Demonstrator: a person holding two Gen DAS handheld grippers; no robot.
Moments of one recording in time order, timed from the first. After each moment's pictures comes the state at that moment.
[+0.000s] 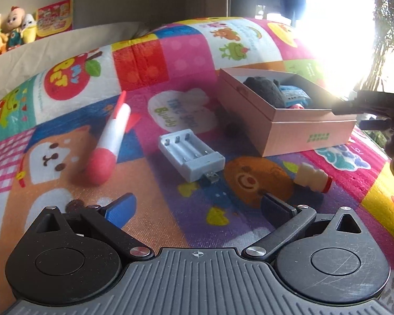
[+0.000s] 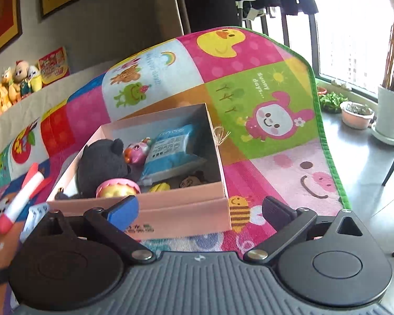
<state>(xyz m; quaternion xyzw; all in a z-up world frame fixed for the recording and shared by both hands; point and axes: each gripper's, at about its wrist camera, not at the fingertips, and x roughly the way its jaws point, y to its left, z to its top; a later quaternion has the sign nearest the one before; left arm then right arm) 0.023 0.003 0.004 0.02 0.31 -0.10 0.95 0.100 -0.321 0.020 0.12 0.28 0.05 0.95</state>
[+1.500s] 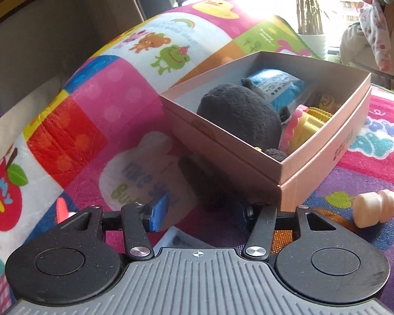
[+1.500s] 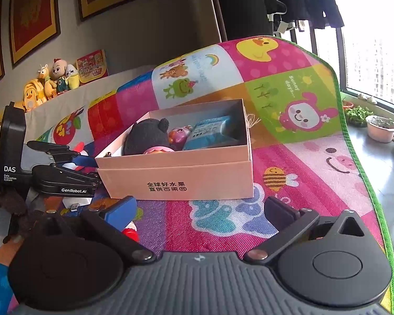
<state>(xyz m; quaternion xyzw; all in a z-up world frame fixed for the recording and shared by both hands) 0.148 -0.040 -0.004 0.23 0.27 -0.21 0.91 0.020 -0.290 0.005 0.07 0.24 0.09 0.96</state>
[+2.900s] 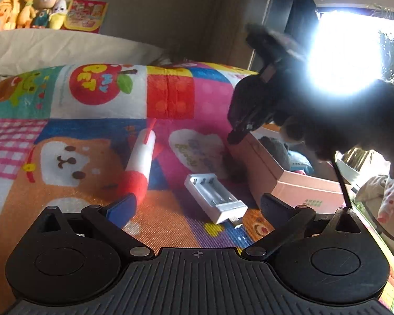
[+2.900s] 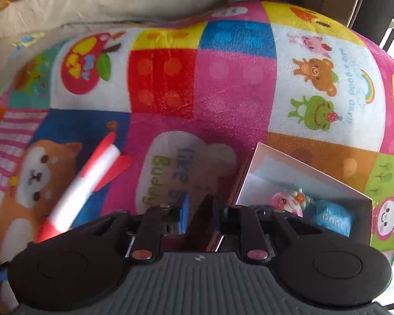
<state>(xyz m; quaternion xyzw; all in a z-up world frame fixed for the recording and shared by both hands) 0.021 0.072 0.007 -0.13 0.22 -0.11 0.96 0.265 -0.059 0.065 -0.17 0.48 0.12 0.85</state>
